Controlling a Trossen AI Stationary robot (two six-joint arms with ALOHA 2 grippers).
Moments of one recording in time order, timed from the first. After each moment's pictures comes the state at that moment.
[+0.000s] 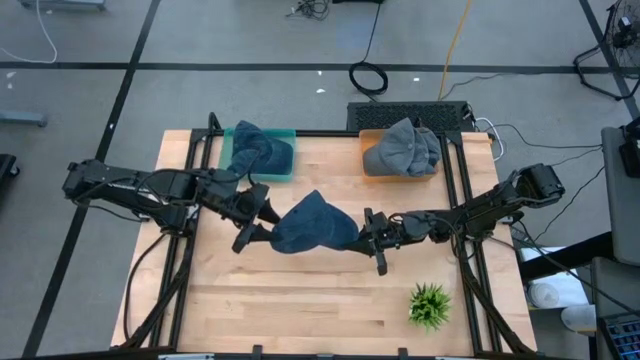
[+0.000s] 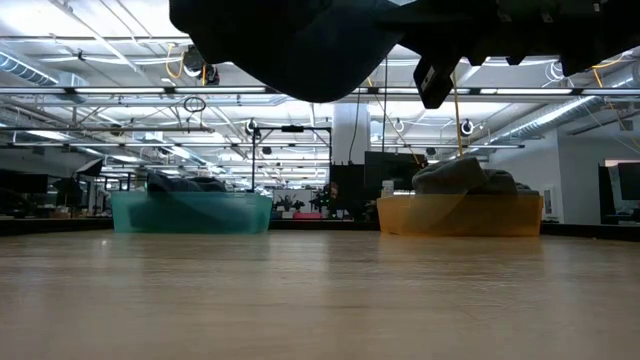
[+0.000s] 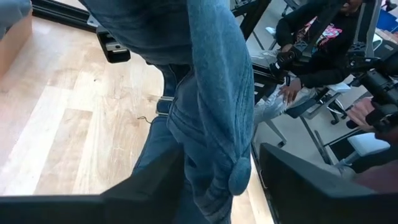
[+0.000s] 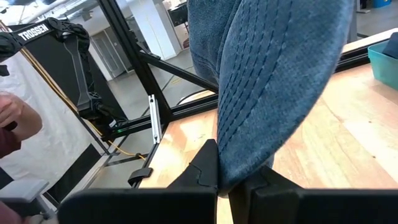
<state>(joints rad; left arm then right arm) -0.10 1.05 0.94 -0.28 0.26 -0.34 0.26 1.41 0.51 0.85 0.07 0.41</state>
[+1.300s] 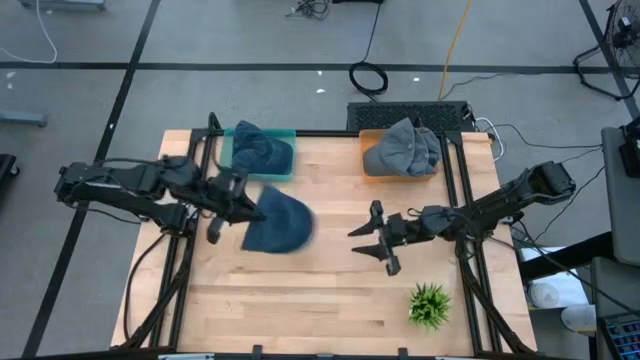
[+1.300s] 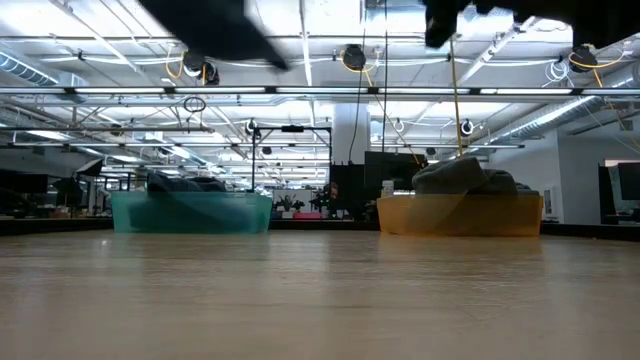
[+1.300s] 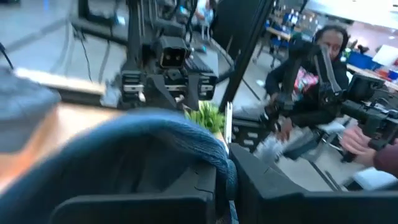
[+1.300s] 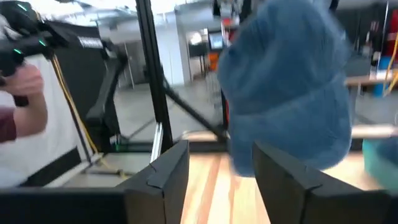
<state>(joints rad) -0.10 0.86 0.94 -0.22 0.19 -0.28 0.29 1.29 0.51 0.90 0.08 0.12</state>
